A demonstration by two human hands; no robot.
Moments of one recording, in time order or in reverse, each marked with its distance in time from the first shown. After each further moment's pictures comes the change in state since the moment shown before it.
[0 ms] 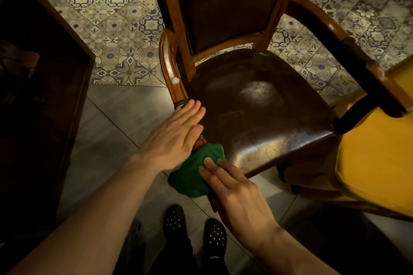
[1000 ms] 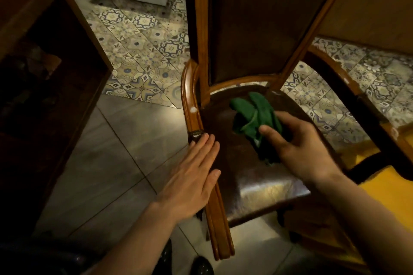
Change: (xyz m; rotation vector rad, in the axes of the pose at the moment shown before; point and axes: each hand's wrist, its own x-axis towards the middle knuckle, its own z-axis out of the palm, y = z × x) left_hand -0.009 0.019 0.031 -0.002 0.187 -0.079; right_hand 0.099 0.082 -0.114 0.798 0.243 0.238
